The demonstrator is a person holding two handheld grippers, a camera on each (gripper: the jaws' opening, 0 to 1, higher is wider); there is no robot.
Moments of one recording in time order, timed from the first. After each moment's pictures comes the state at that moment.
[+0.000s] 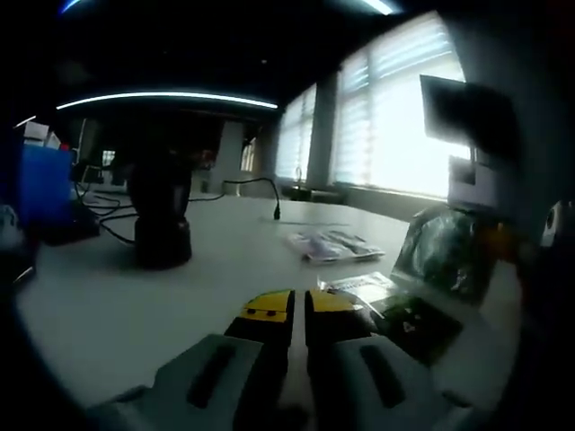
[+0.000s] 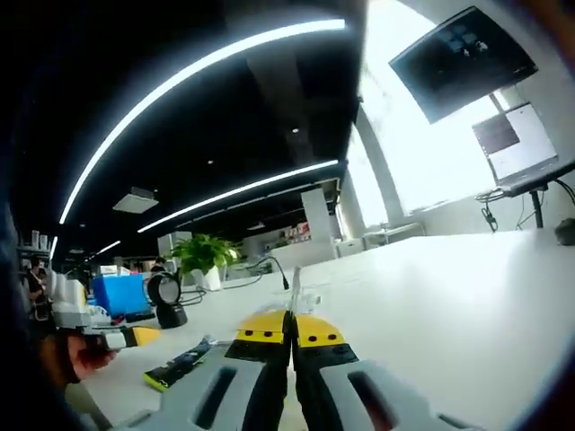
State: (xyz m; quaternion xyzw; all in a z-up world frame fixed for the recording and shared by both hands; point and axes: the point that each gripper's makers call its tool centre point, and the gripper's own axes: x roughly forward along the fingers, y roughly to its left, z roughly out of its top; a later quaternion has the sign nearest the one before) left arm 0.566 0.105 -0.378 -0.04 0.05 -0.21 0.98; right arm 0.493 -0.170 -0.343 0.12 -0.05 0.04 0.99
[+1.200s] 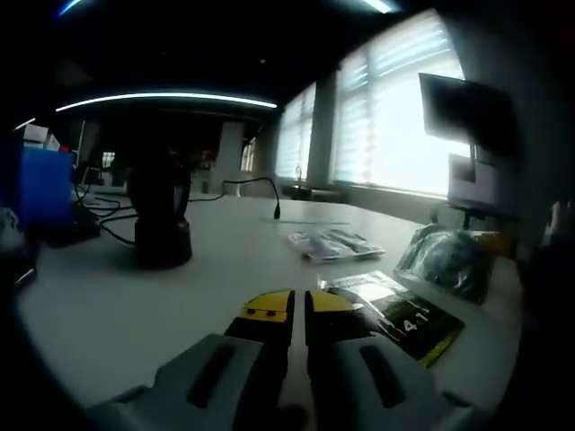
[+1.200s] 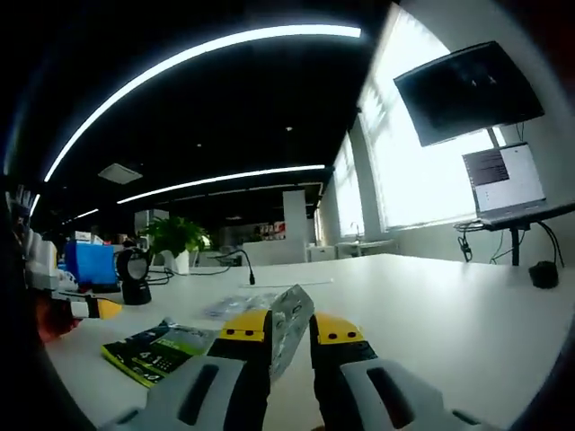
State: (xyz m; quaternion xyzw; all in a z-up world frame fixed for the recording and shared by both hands) left arm 0.557 0.100 -0.379 -0.04 0.05 -0.20 0.98; right arm 0.490 -0.196 -0.341 0.03 -0.05 -0.02 1.00
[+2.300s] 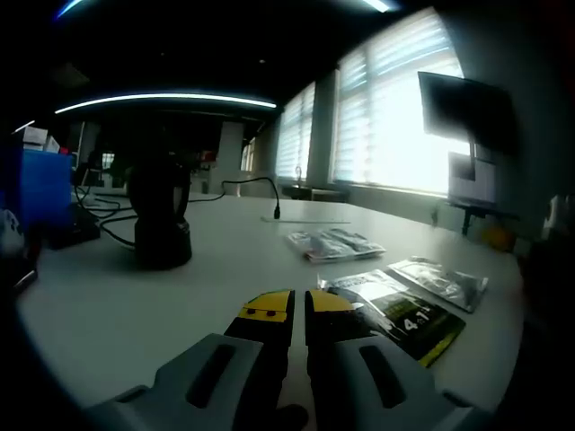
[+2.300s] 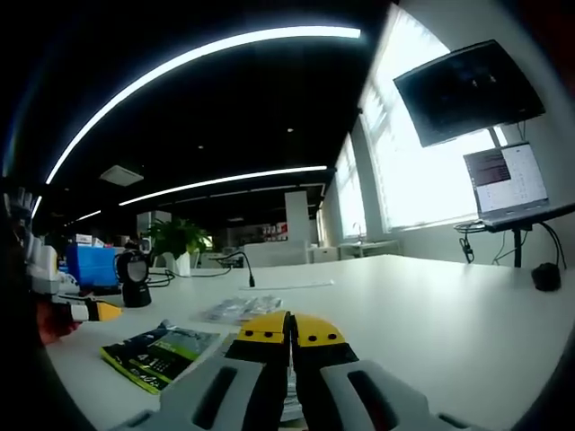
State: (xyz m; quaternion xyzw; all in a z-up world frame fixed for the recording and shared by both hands) left arm 0.548 0.094 -0.380 -0.03 0.05 -0.20 0.98; right arm 0.494 -0.207 -0.339 0.03 -0.05 -0.02 1.00
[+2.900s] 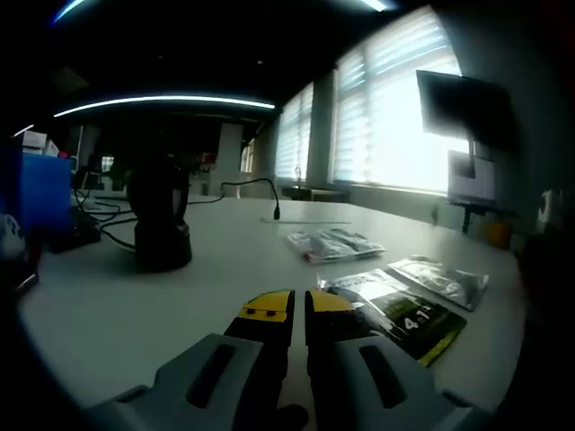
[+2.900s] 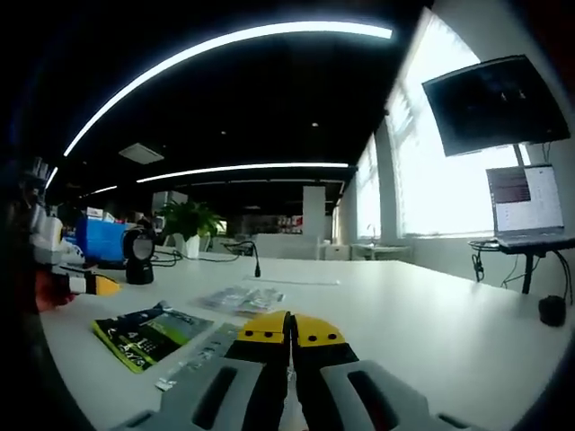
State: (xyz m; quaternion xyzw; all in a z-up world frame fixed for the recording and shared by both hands) left arm 0.552 0.096 -0.379 -0.03 0.05 -0.20 0.98; right arm 0.506 -0.213 -0.340 -0.02 -0.04 0.02 1.00
